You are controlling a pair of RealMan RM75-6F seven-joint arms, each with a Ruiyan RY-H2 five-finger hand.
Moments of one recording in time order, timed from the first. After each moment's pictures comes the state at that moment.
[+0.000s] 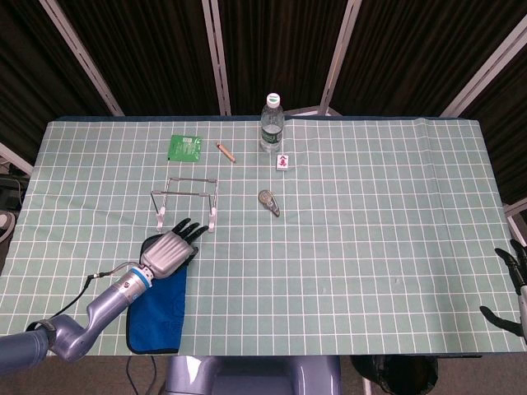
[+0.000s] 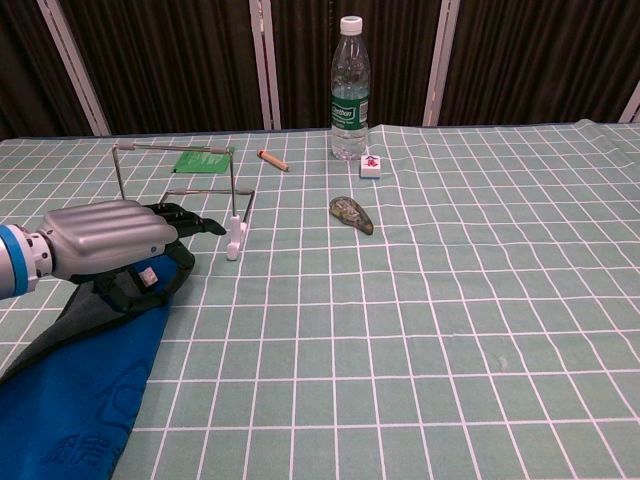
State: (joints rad) left arm -0.71 -1.49 -0.01 -1.37 1.46 0.85 0.32; right arm -0.02 -0.94 0.05 -1.69 -1.50 1.55 0.02
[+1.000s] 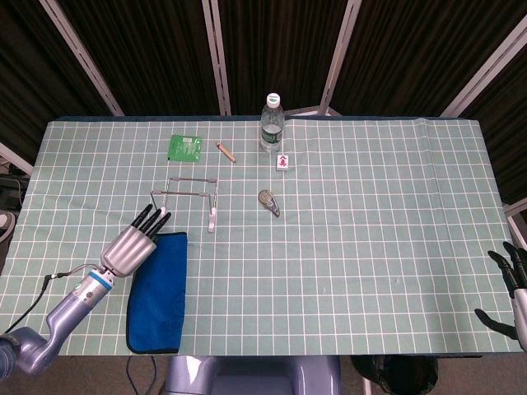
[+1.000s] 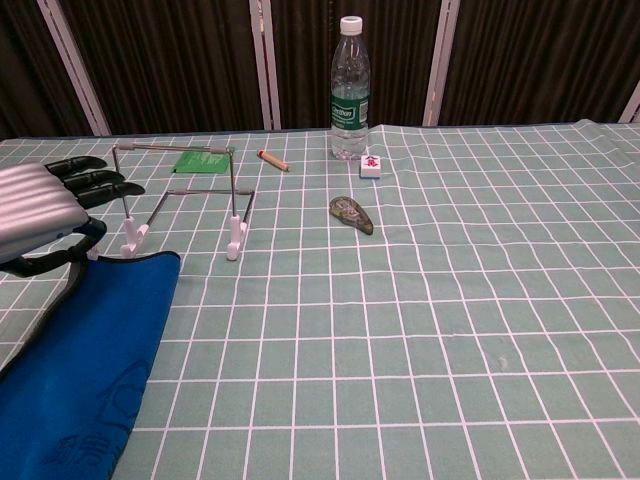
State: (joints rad) left arm -0.57 -1.45 0.05 -1.21 1.60 1.13 0.58; right arm -0.02 -0.94 0.04 -1.71 -1.53 1.56 -0.01
